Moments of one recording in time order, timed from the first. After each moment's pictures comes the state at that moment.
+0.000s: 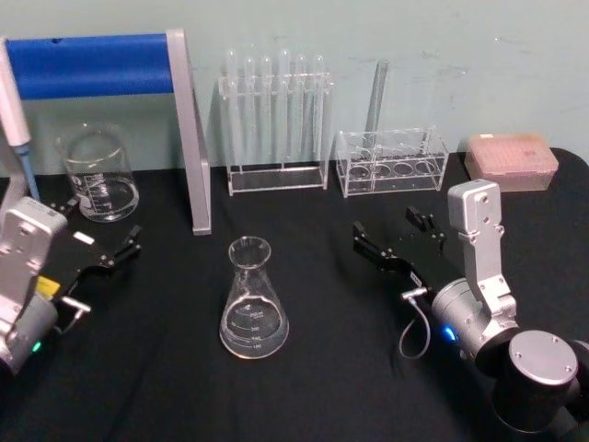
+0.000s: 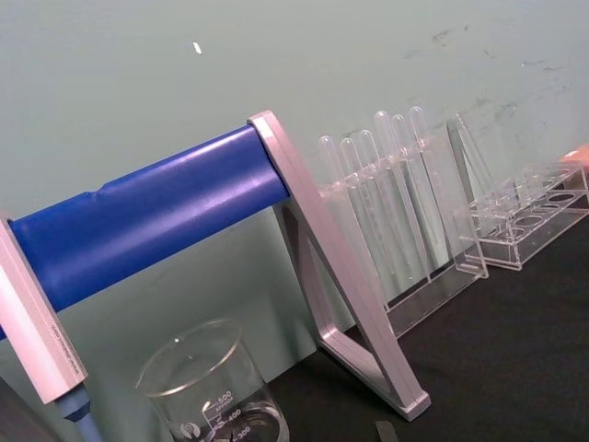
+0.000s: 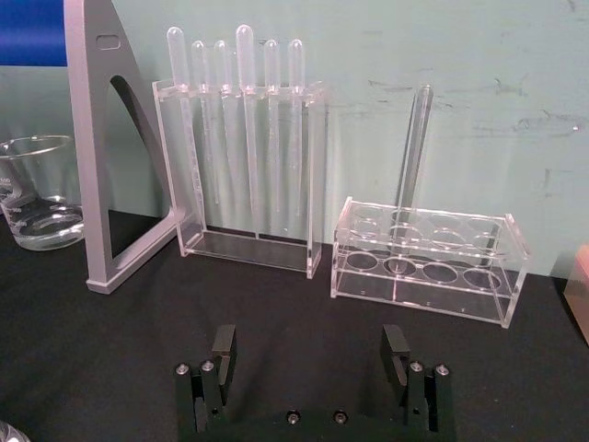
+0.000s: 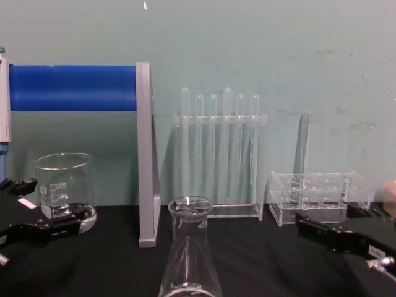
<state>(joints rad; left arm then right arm) -0.20 0.60 0.45 -1.41 -0.25 -0.12 0.03 0.17 0.26 -0.34 -1.38 0.27 -0.02 0.06</state>
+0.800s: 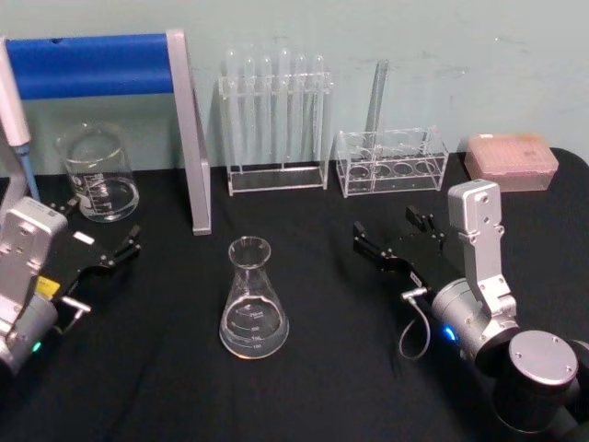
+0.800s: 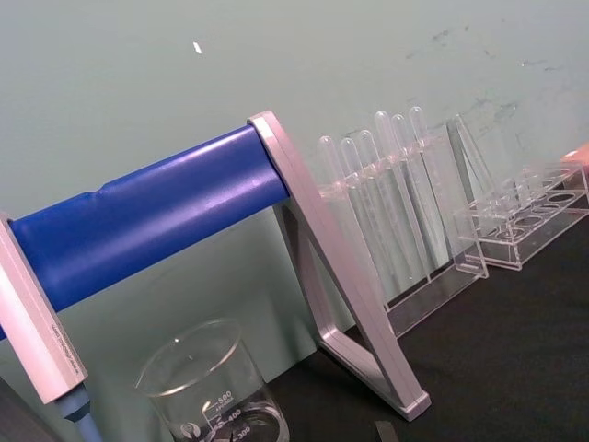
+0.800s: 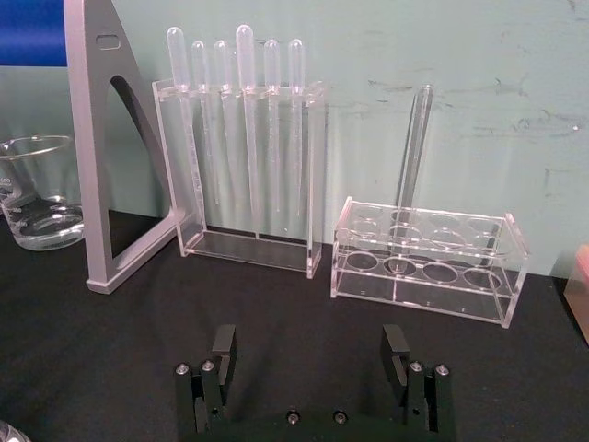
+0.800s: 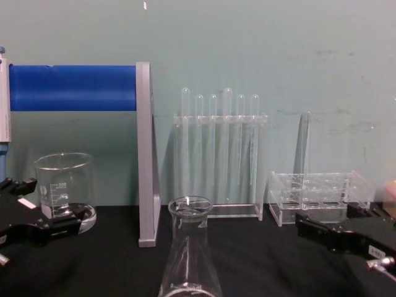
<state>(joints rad) -0.20 0.60 0.45 -1.41 -0.25 -0.12 0.03 0.17 0.26 -0.34 -1.38 0.27 -0.02 0.06</state>
